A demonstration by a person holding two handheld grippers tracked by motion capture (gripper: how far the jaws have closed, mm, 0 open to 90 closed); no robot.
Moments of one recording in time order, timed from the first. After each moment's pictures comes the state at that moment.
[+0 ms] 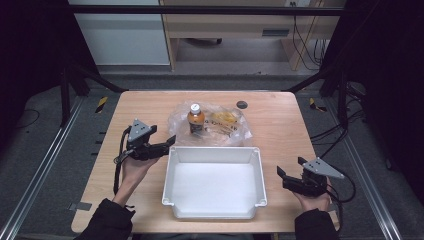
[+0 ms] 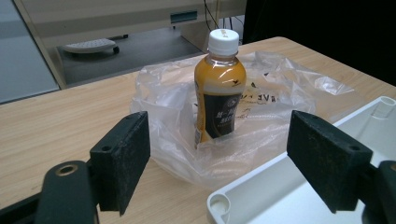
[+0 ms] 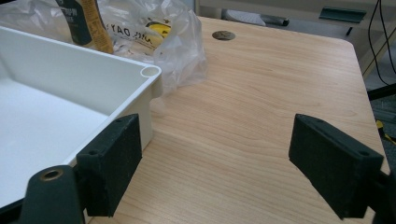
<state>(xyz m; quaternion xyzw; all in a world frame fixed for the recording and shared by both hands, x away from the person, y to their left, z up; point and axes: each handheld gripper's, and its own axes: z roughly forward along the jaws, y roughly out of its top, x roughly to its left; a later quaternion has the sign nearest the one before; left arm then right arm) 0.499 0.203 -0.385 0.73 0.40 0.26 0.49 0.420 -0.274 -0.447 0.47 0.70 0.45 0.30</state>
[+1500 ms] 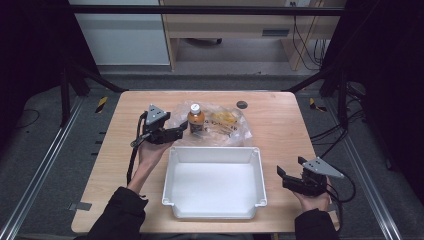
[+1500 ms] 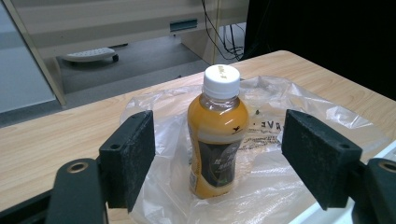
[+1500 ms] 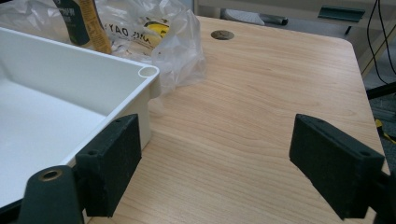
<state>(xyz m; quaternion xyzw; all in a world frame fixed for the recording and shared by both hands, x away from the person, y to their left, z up) 0.543 0.169 -0.379 0.72 0.40 0.27 0.50 0.422 -0.274 -0.447 0.47 0.70 0.44 0.30</state>
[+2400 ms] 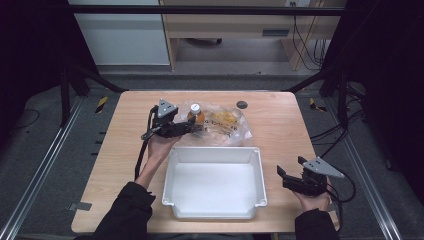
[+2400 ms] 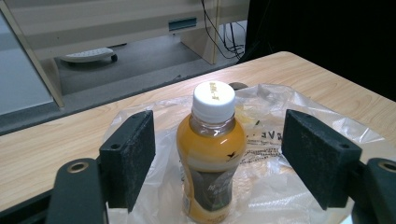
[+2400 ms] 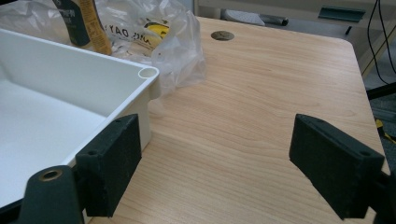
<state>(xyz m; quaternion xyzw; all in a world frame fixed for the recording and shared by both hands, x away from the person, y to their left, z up) 0.564 0.146 -0.378 0.73 0.40 0.27 0.49 0.422 -0.275 -0.447 0.47 0.70 0.45 0.30</state>
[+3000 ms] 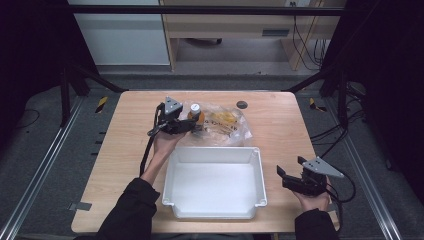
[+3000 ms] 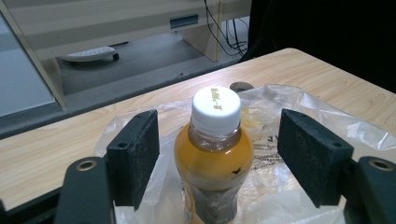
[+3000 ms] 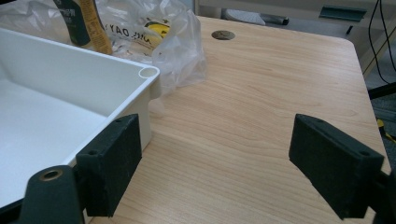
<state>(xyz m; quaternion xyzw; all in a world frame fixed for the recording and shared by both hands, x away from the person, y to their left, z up) 0.579 0.134 -0.384 0.73 0.40 0.27 0.48 0.423 -0.274 -0.447 0.47 0.70 0.45 0.30</state>
